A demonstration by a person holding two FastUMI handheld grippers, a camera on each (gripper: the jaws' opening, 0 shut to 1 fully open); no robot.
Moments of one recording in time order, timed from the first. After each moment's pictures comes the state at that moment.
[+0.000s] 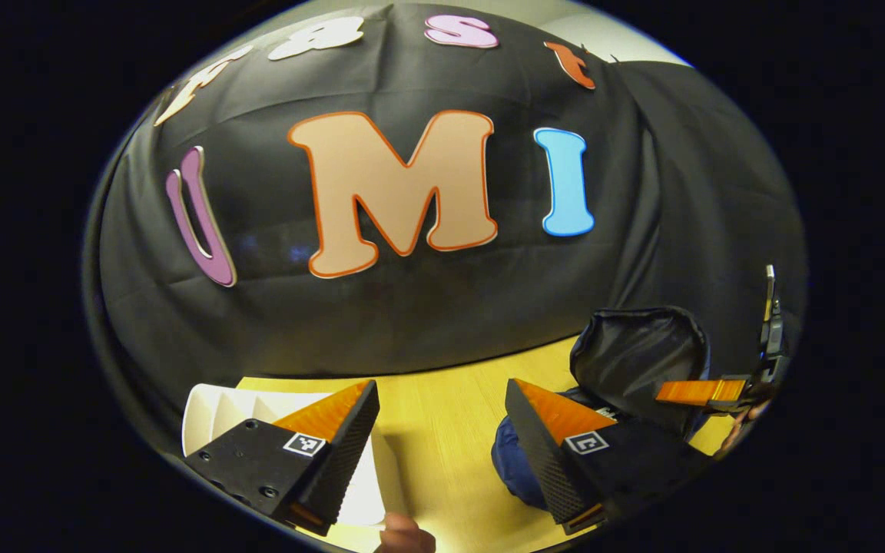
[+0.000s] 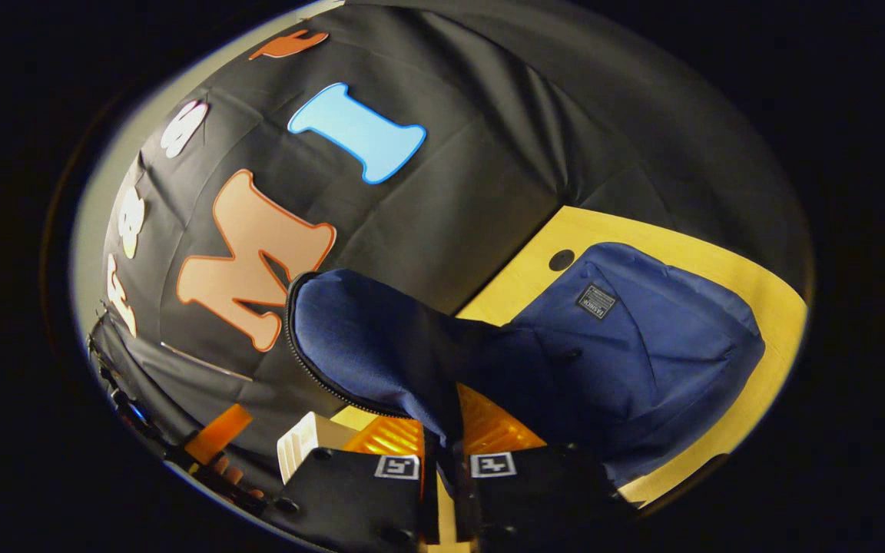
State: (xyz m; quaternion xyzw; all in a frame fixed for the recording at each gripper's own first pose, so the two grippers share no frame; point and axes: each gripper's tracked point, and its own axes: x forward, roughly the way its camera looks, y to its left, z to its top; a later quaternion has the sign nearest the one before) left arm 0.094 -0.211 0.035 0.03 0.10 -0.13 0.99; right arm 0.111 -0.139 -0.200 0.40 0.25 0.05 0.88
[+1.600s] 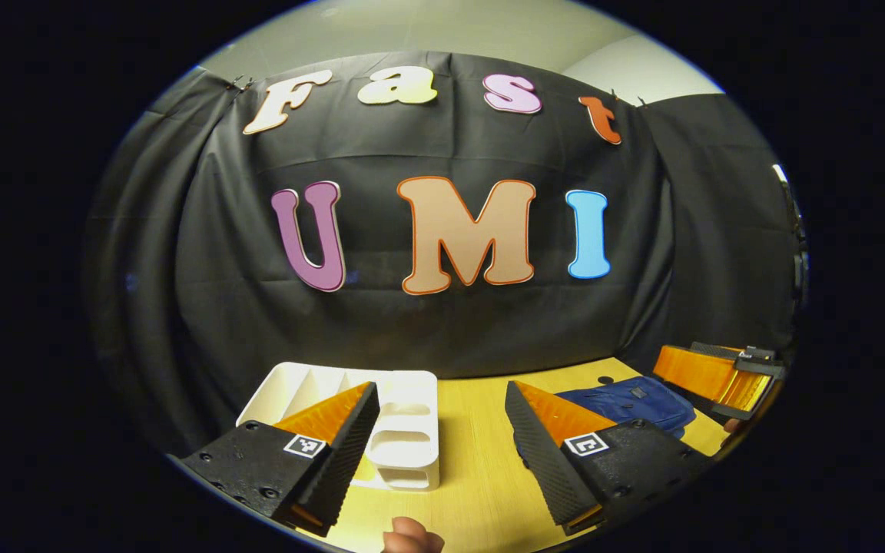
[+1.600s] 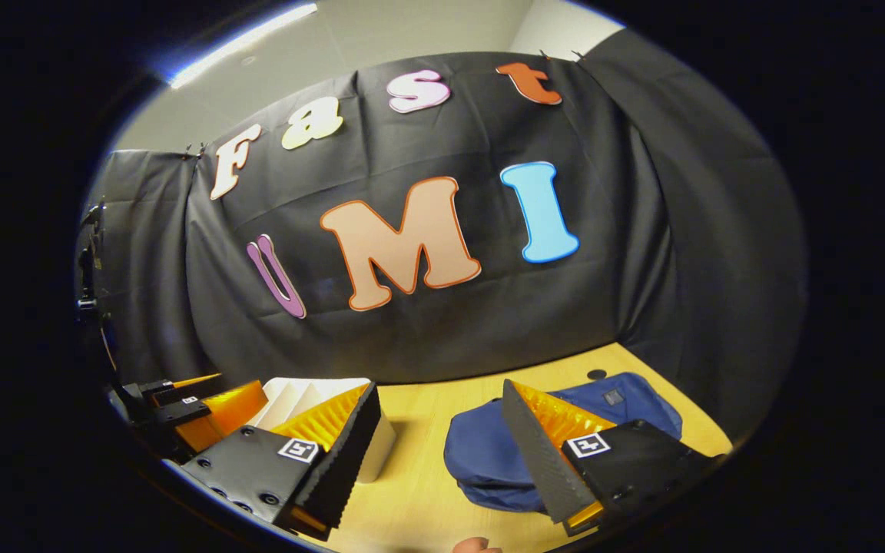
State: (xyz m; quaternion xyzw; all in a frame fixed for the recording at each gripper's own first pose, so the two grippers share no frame) left arm -0.051 -0.124 0.052 -0.01 0.02 -0.05 1.00; right arm -0.027 -0.056 -0.040 0.13 0.07 0.12 0.98
